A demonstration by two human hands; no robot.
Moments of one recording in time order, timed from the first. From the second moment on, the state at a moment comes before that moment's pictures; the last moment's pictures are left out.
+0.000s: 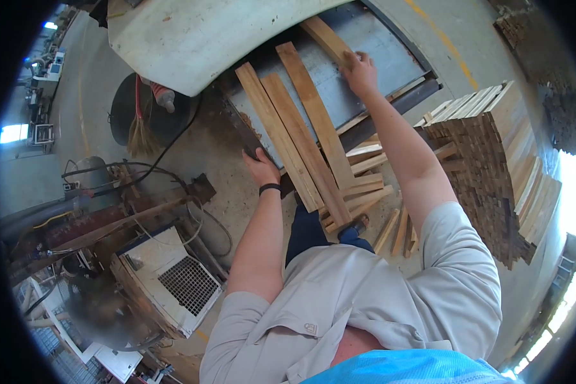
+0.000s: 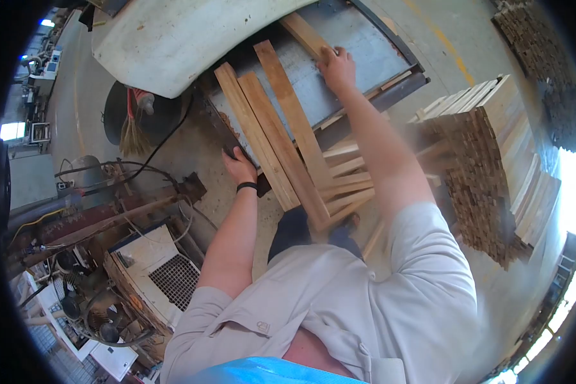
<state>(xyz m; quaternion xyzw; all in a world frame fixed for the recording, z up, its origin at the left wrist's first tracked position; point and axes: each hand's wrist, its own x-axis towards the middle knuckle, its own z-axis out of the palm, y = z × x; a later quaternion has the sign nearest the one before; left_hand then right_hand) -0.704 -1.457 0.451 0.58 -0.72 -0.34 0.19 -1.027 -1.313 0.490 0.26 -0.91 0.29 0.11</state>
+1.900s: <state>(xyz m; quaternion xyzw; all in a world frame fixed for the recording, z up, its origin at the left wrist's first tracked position) -0.639 -1.342 0.521 0.38 -0.50 -0.76 0.13 -0.775 -1.152 0.533 -0.16 -0.02 0.77 -0.62</state>
